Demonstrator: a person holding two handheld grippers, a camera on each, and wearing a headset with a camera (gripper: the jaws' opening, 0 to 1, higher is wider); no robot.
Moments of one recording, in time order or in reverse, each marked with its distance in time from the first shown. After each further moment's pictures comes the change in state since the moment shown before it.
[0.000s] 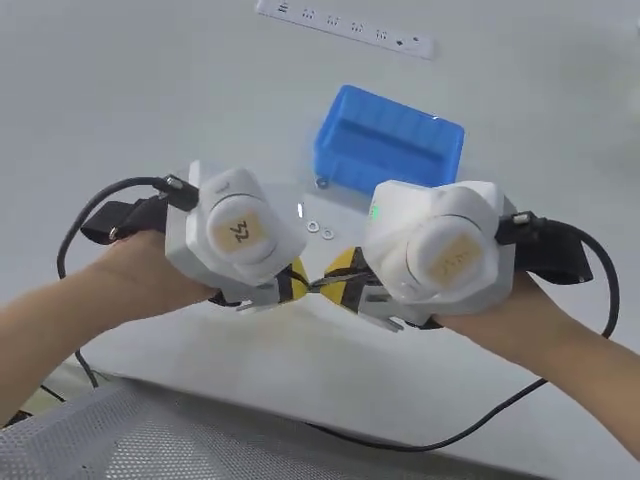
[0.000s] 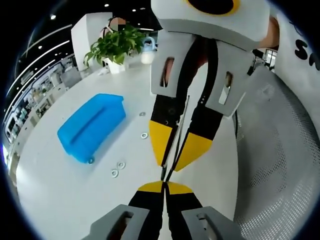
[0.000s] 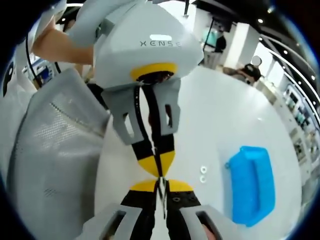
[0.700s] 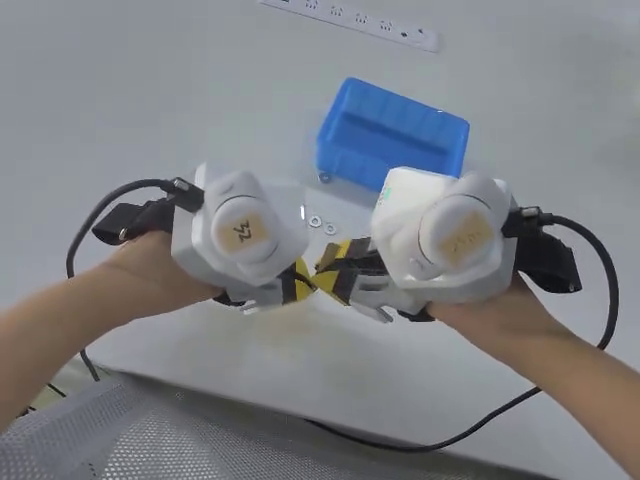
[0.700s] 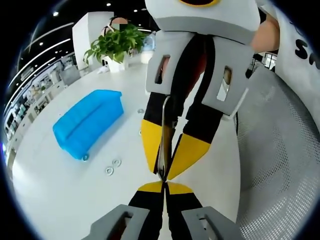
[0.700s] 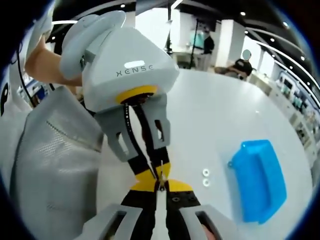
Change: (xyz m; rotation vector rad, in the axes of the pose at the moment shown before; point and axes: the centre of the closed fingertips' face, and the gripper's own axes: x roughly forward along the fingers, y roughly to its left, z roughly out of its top) left arm 0.011 0.000 -0.008 -0.033 -0.021 -0.018; right arm 0.010 -0.003 0.006 0.122 -0.087 0.006
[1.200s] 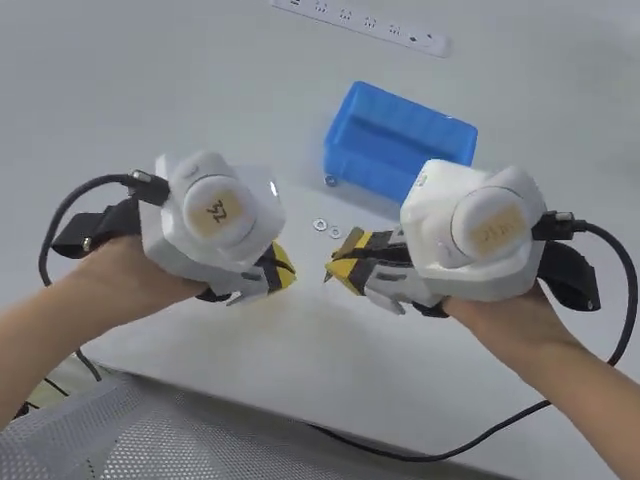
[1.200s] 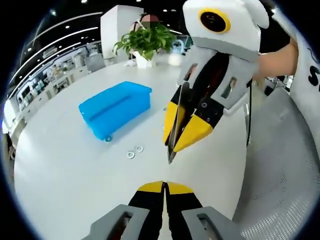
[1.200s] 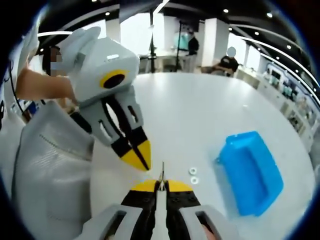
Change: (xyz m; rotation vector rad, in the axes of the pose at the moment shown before) left arm -0.035 0.022 -0.009 -0.241 -0.037 0.161; right arm -0.010 -0.028 0.004 0.103 -0.050 -0.078
